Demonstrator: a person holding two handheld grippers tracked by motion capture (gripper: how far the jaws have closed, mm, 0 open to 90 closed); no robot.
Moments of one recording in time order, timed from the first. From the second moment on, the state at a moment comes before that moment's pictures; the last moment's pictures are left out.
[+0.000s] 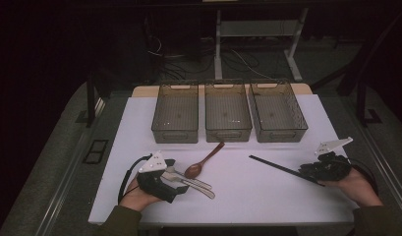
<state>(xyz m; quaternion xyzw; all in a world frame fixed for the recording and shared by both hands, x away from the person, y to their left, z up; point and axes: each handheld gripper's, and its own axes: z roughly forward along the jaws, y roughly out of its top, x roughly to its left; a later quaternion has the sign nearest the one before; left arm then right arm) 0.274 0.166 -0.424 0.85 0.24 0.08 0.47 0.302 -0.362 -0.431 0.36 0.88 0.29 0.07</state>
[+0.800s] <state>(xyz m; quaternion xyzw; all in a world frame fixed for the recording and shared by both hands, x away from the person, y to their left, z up) 0.274 0.166 -0.424 0.85 0.24 0.08 0.47 0.304 -0.364 -0.435 0.36 0.89 0.28 0.06</state>
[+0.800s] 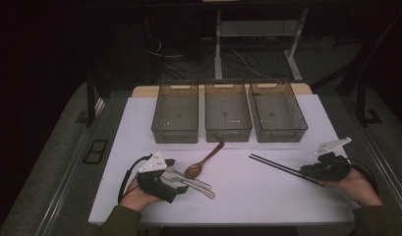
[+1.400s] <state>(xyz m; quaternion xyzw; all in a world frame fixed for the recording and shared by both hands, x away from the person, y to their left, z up) 0.274 0.165 -0.424 0.84 0.24 0.08 0.47 0.305 -0.364 -0.438 0.33 0.90 0.28 0.07</state>
